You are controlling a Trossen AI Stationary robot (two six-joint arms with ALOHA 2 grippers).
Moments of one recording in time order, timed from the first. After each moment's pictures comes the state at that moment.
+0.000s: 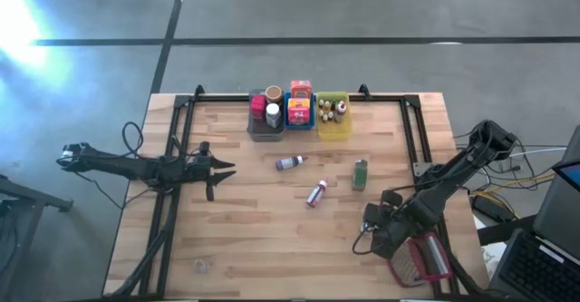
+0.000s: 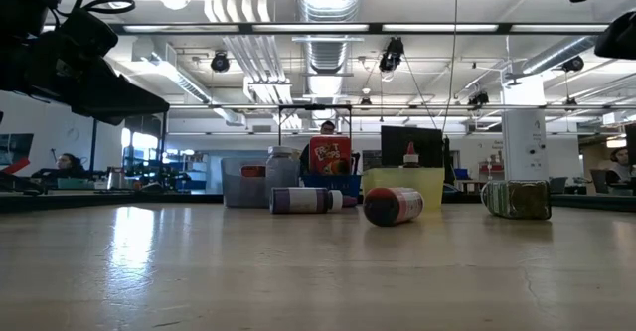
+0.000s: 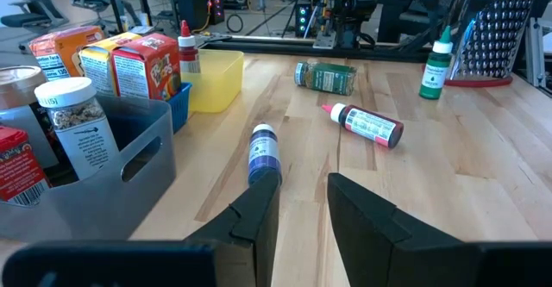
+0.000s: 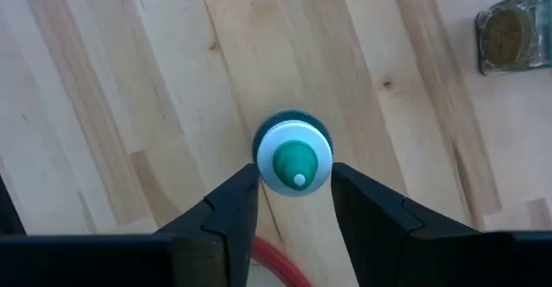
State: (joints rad) left arm -0.16 0.32 0.01 0.07 -0.36 -0.08; right arm 0.73 1.42 0.98 -0.94 0.19 1.09
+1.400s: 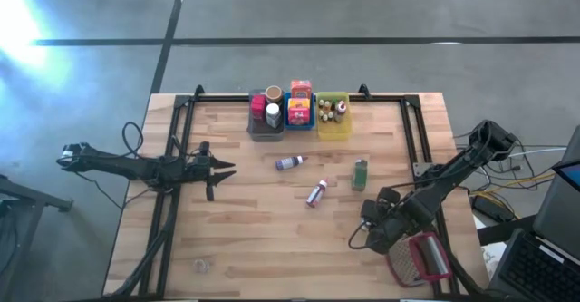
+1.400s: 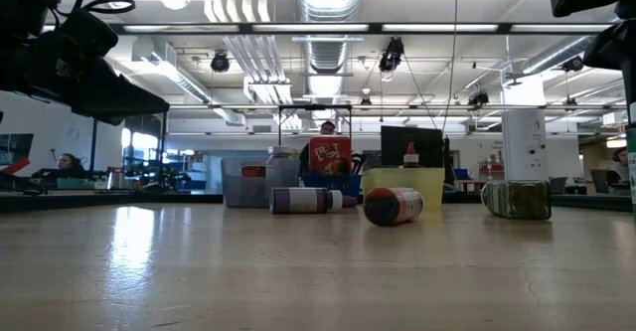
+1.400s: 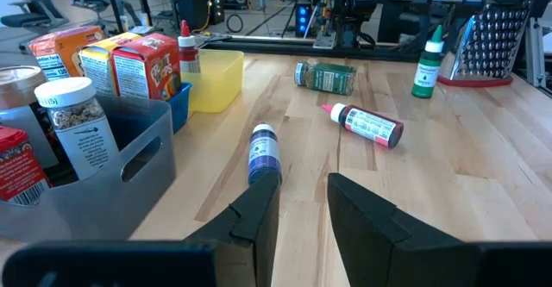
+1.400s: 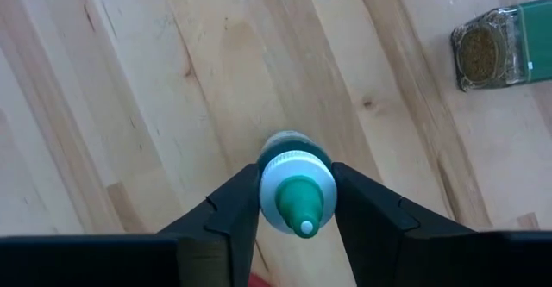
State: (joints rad) left arm -0.16 0.32 0.01 0.07 -0.36 -0.08; right arm 0.69 1.42 0.94 -0.90 0.23 1.09
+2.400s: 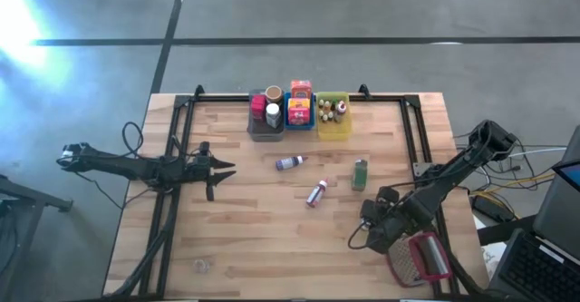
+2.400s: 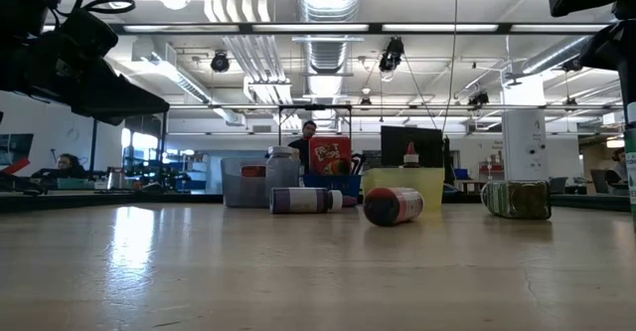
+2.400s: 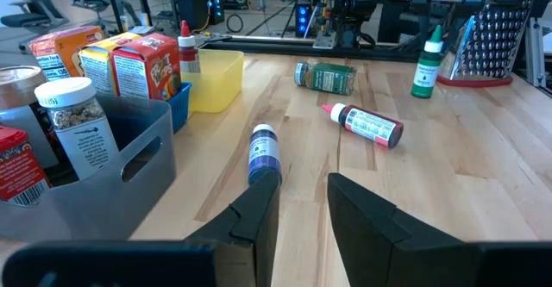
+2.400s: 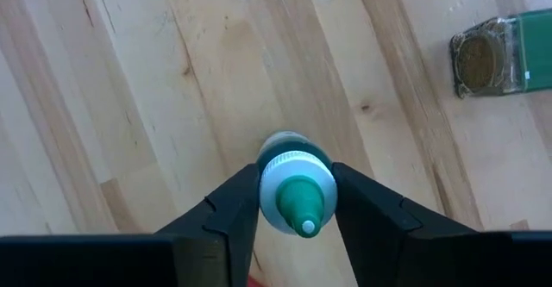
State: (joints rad) left arm -0.16 0.32 0.01 0.07 -0.36 -0.08; right arm 0.68 1.42 0.94 -0.90 0.23 1.06
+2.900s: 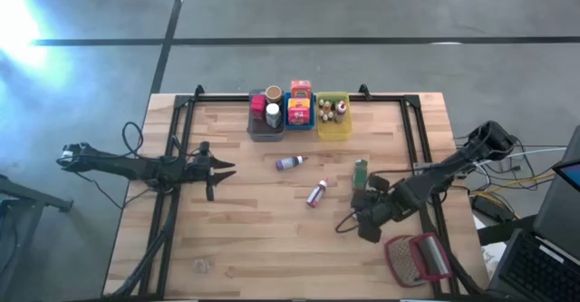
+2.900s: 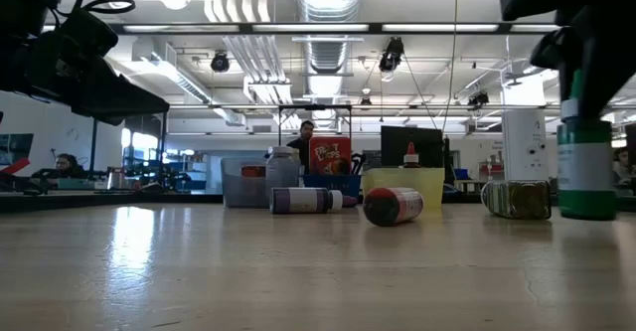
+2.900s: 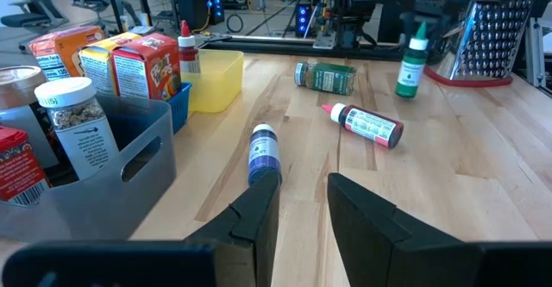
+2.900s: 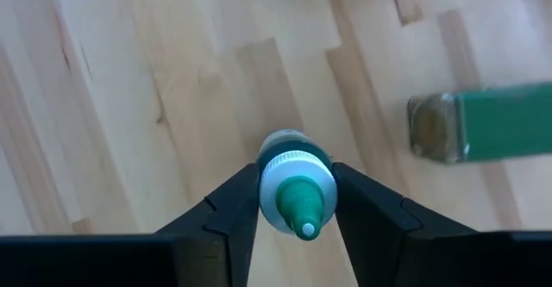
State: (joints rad) left arm -0.16 0.32 0.01 0.07 -0.36 -0.08; right arm 0.54 1.42 0.97 -0.90 0.22 0.86
